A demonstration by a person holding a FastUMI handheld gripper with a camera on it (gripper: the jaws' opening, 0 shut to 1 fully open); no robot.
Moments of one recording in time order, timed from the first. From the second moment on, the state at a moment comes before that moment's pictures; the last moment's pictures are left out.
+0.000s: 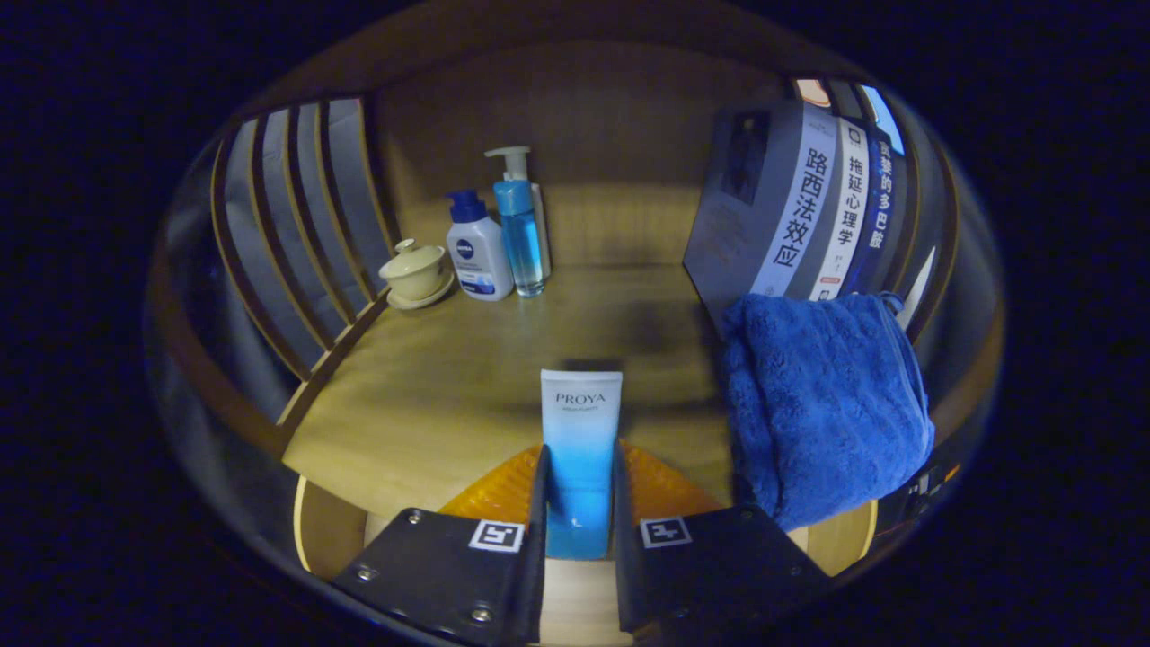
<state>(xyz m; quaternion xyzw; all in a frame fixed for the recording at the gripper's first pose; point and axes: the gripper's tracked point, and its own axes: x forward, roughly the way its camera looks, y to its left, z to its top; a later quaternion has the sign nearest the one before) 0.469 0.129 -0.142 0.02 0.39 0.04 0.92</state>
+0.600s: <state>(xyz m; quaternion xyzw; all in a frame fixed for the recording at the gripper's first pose) 0.436 0.121 -0.069 0.05 0.27 0.05 0.96</state>
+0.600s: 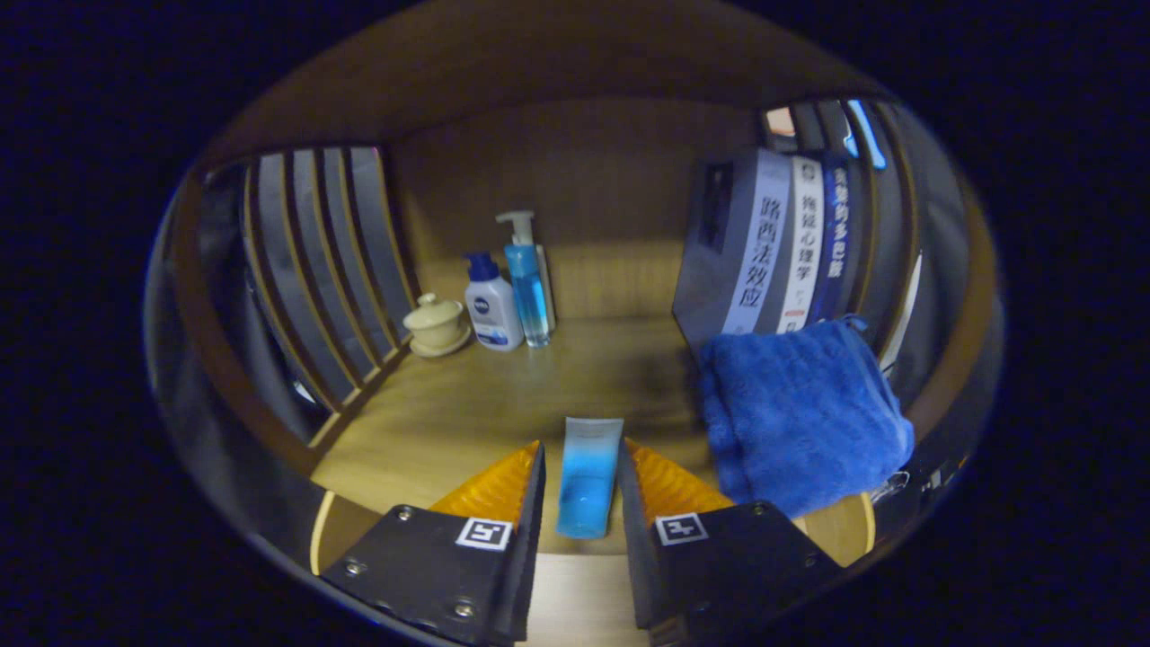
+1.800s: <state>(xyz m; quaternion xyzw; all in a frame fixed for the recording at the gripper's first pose) 0.143 0.092 -0.133 0.07 0.13 0.04 0.99</state>
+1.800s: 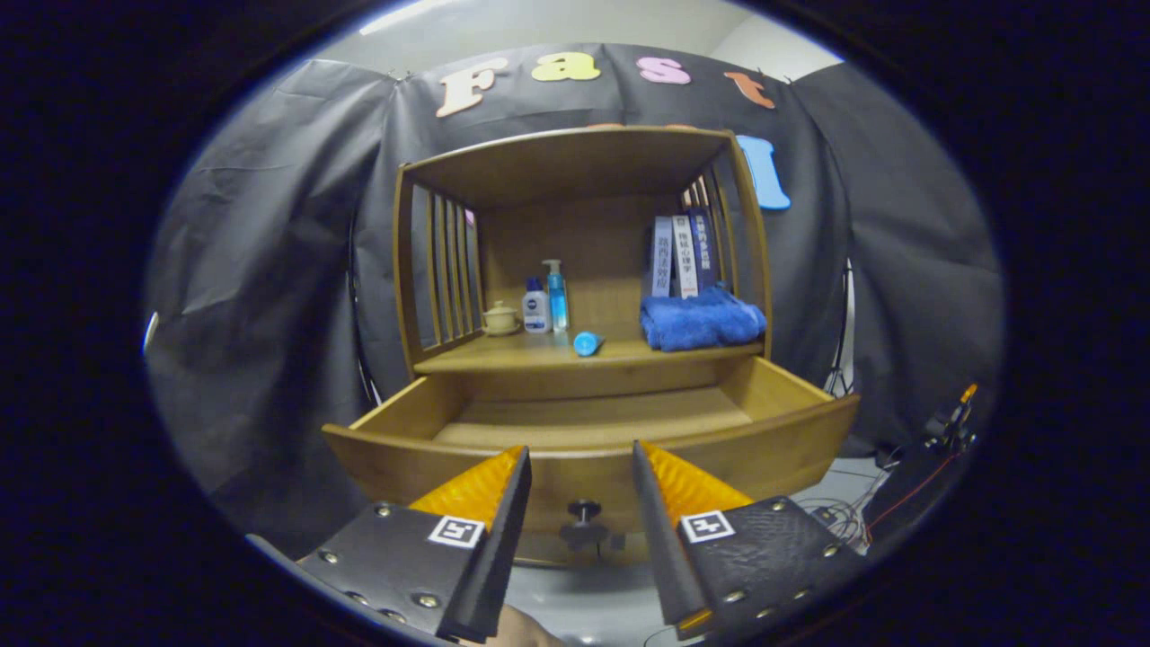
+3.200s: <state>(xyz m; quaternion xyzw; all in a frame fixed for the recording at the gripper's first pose) 0.184 0.106 -0.189 0.01 0.11 0.02 0.99</state>
